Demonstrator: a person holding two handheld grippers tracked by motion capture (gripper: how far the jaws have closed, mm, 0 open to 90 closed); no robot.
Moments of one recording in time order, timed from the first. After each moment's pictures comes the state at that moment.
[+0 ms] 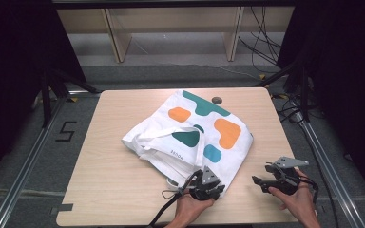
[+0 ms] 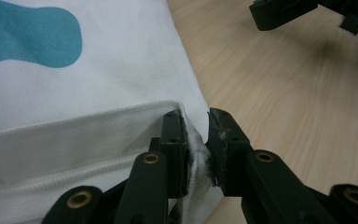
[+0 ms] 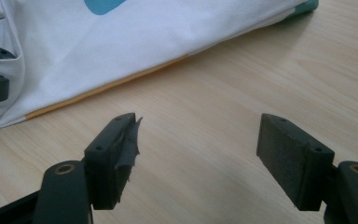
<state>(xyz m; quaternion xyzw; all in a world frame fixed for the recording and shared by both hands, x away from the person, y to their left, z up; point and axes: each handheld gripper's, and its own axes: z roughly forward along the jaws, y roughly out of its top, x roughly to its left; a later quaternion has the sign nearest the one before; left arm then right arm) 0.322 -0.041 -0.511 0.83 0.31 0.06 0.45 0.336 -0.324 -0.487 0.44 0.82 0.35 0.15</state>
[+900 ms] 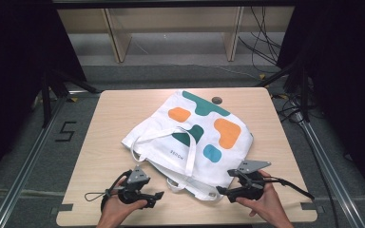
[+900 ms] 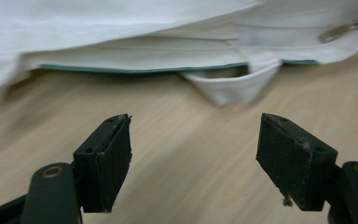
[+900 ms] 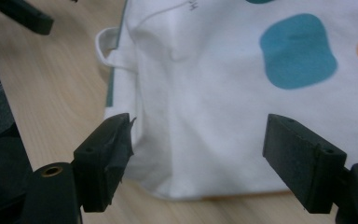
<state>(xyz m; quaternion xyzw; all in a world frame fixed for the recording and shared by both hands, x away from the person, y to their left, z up) 0.313 0.156 -0.491 0.84 0.38 0.11 0.37 0.324 -0.221 -0.469 0.31 0.86 0.39 0.09</state>
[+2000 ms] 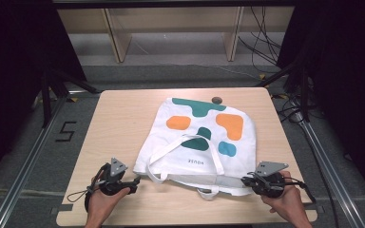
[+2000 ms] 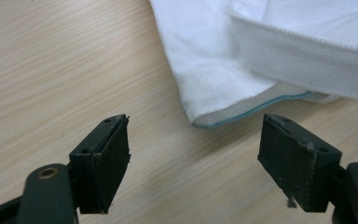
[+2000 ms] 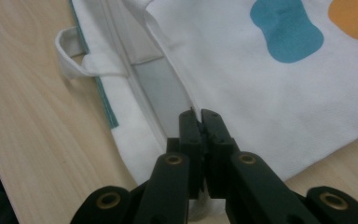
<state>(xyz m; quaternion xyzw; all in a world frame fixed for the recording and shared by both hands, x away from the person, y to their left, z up) 0.329 0.198 -0.494 0.81 0.45 0.23 0.31 0.321 -0.275 -0.466 0.30 0.88 0.33 0.14</state>
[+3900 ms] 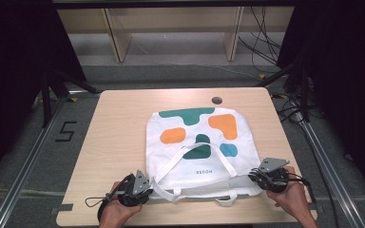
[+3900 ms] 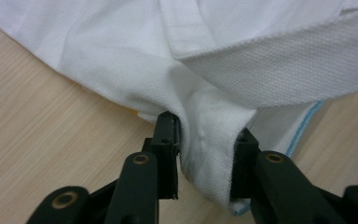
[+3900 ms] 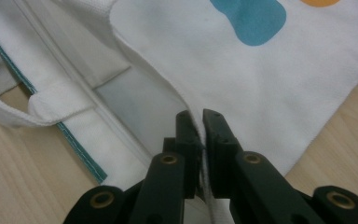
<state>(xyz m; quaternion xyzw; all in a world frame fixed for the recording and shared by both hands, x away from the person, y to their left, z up) 0.302 0.147 -0.494 0.87 0.30 0.22 0.31 0.336 -0.292 -0.474 0.30 0.89 0.29 0.18</state>
